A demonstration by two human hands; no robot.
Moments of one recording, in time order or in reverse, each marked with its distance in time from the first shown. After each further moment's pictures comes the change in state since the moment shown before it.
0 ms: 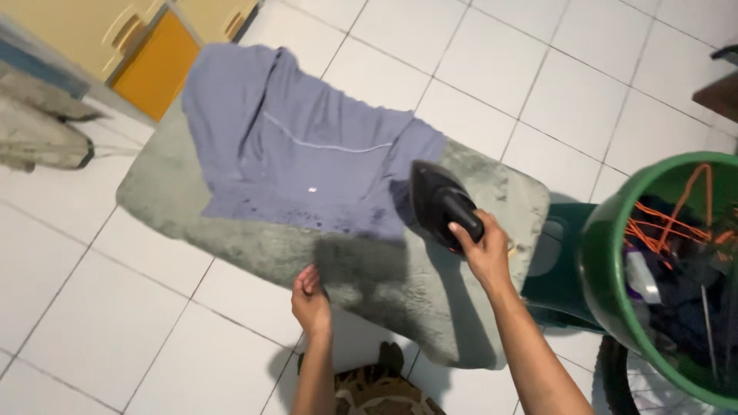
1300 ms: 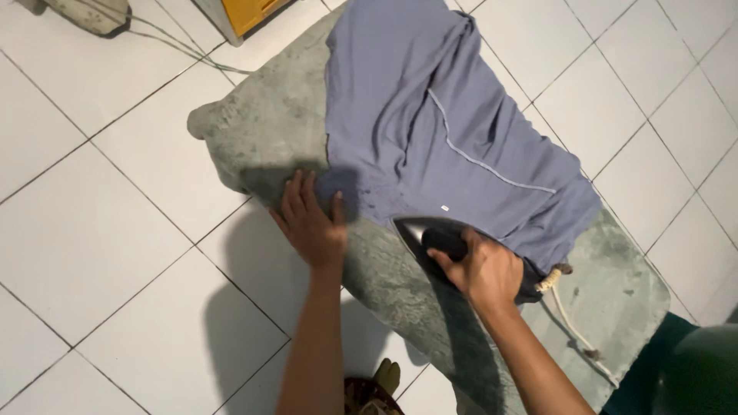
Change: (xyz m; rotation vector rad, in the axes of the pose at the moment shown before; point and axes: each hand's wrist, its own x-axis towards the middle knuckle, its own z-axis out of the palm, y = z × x) left_hand 0.229 0.024 -0.071 0.743 0.364 0.370; right_hand 0.015 -0.145 0.251 -0.945 -0.309 -0.292
